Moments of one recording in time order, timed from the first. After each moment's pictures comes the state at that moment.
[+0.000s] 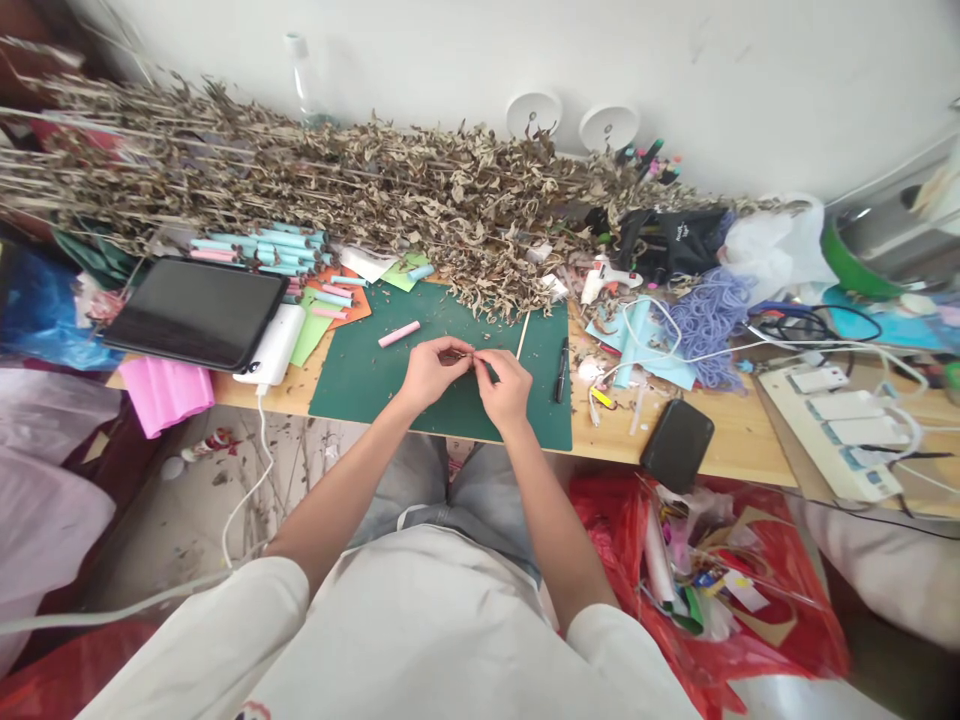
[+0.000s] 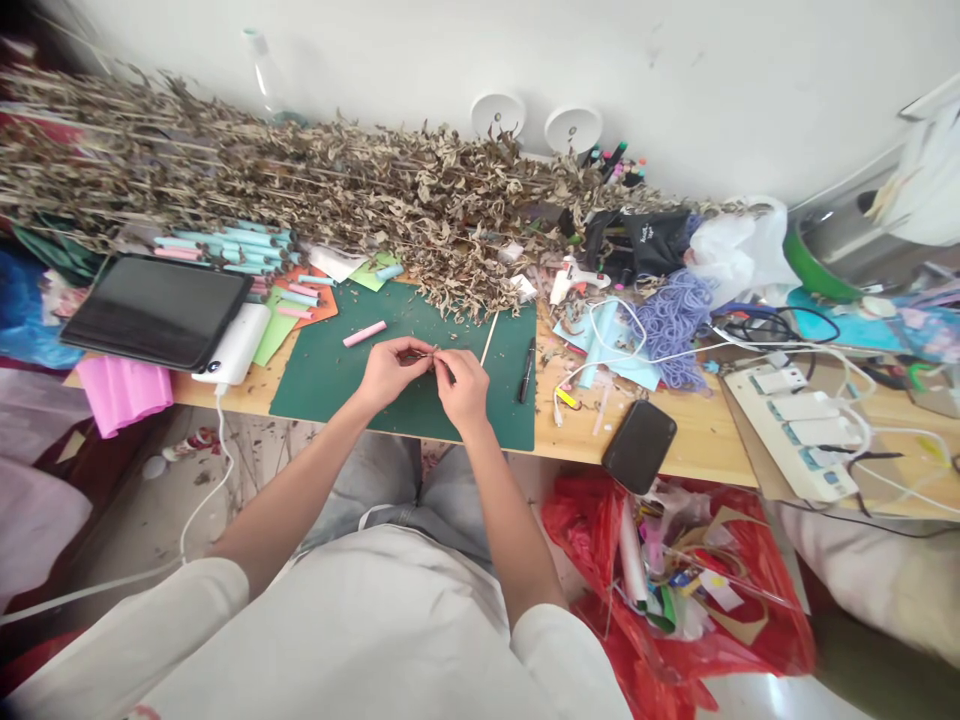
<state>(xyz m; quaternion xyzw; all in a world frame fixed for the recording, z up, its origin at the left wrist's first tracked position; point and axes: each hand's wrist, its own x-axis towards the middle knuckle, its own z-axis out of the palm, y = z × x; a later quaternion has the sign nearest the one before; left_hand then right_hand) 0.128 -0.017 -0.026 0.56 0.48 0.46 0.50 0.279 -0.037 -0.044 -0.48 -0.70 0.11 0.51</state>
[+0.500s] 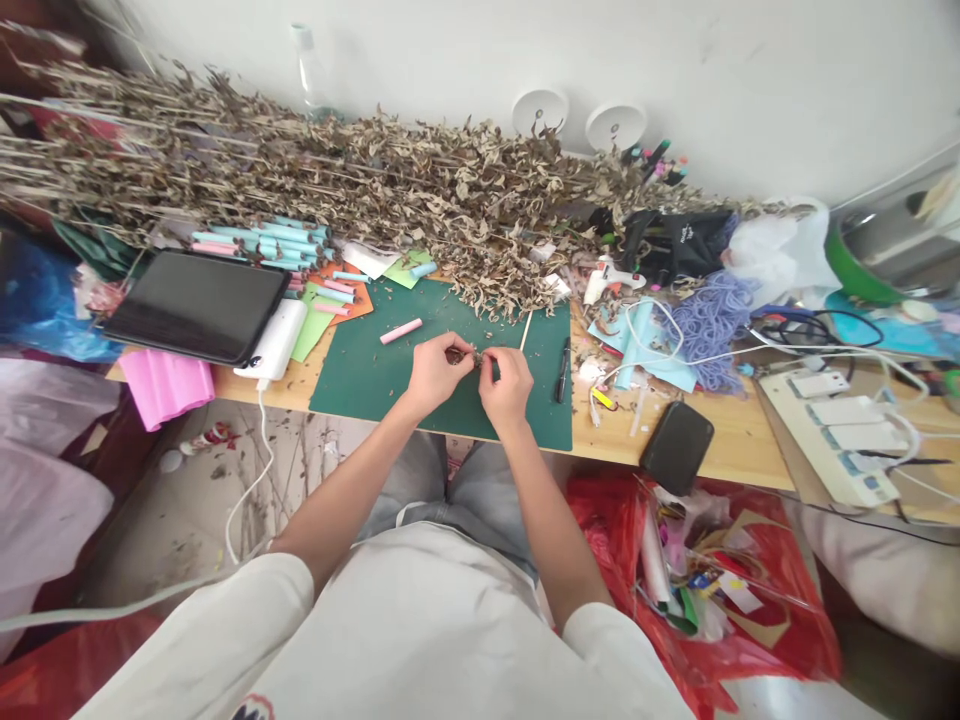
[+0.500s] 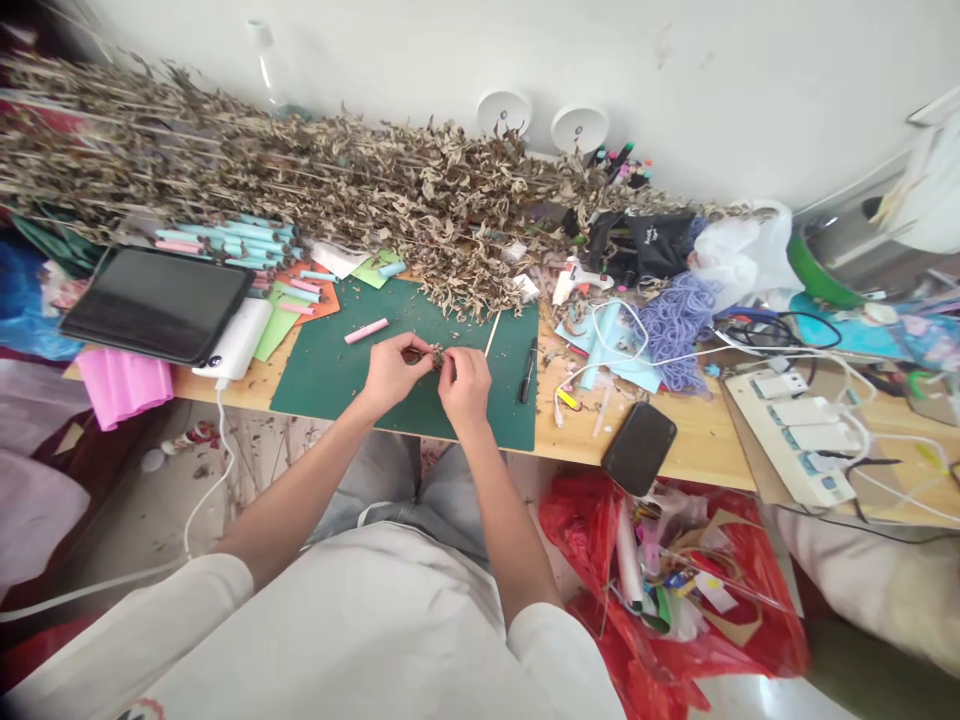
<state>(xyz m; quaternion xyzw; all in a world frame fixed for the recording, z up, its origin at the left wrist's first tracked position) 0.139 -0.022 -0.016 0.60 0.55 0.45 0.37 0.278 -0.037 -0.051 -0.53 -0.69 0.02 0.49</state>
